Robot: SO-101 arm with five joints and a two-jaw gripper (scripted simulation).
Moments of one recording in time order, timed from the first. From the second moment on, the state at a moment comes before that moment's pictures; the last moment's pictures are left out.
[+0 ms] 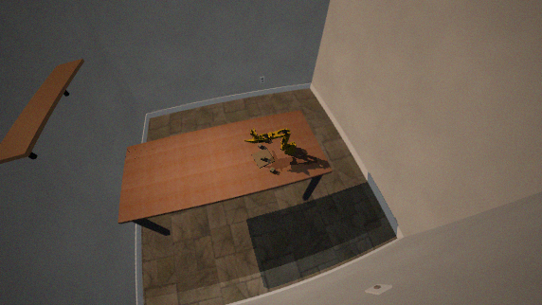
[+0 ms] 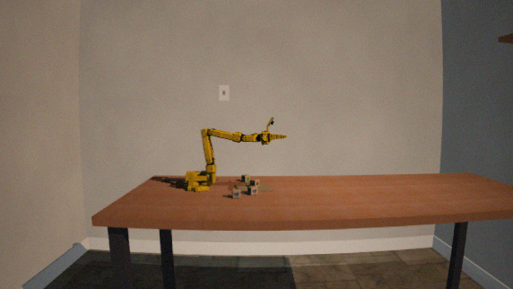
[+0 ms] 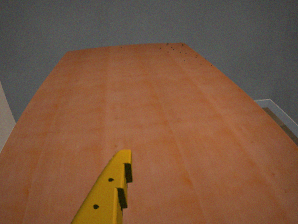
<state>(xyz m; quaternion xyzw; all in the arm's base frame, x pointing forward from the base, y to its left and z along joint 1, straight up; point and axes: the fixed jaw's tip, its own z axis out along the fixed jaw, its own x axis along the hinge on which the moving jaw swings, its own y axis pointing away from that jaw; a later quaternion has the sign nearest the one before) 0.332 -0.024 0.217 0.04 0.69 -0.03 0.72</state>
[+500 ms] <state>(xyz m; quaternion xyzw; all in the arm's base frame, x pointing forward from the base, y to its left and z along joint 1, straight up) 0.326 -0.023 0.219 0.03 0.69 -0.03 0.72</state>
